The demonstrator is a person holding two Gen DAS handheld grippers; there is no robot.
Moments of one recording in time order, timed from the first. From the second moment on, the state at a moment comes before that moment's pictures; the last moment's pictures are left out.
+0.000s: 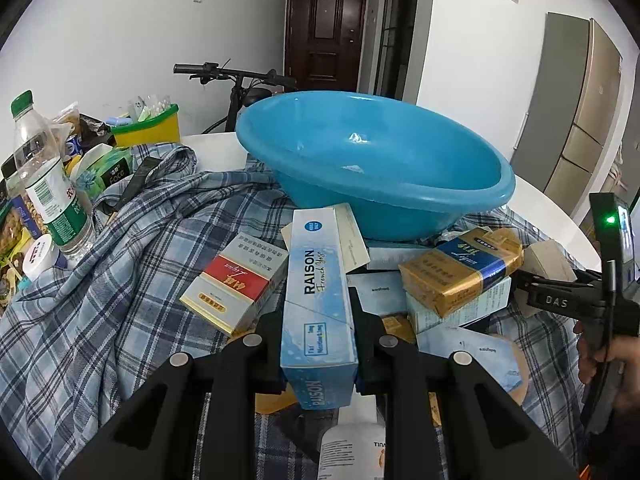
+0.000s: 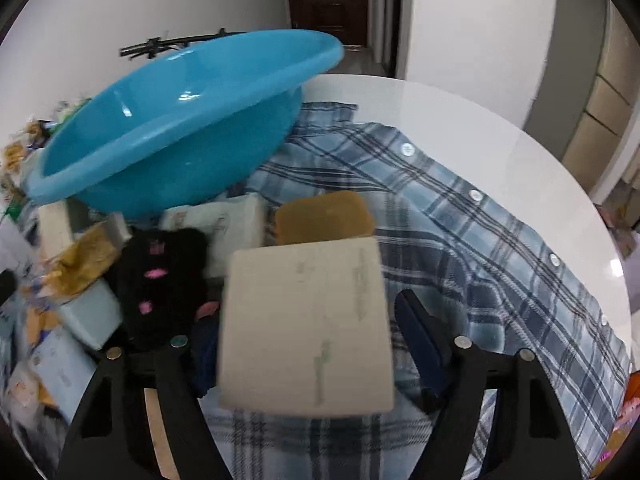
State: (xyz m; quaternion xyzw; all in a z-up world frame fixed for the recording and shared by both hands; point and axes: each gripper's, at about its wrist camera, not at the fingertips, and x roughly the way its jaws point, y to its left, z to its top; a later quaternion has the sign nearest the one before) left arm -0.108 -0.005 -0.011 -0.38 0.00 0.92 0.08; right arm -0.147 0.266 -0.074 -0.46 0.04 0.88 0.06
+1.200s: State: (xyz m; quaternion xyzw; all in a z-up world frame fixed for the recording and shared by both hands) left arm -0.077 0.012 0.080 -0.24 0.00 0.97 0.09; right arm -0.052 0.237 0.056 -0.23 0.03 0.97 0.02
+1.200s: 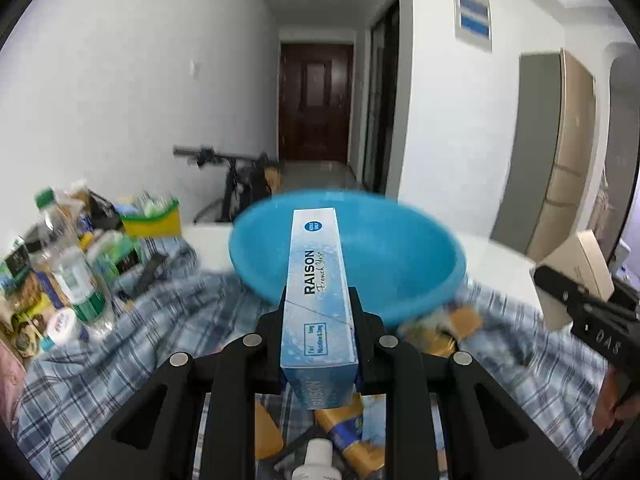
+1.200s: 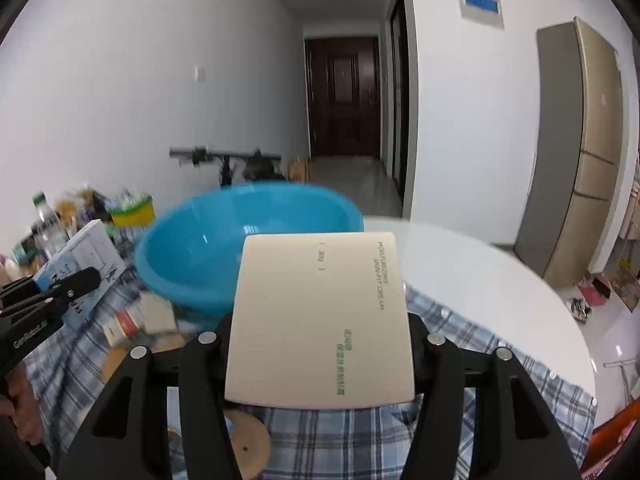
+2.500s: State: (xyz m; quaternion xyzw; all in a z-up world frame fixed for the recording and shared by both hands) left arm -0.062 0.006 0.116 -0.20 -0.02 0.97 0.12; right arm -0.015 0.218 0.108 -0.16 0.03 0.99 -0.02
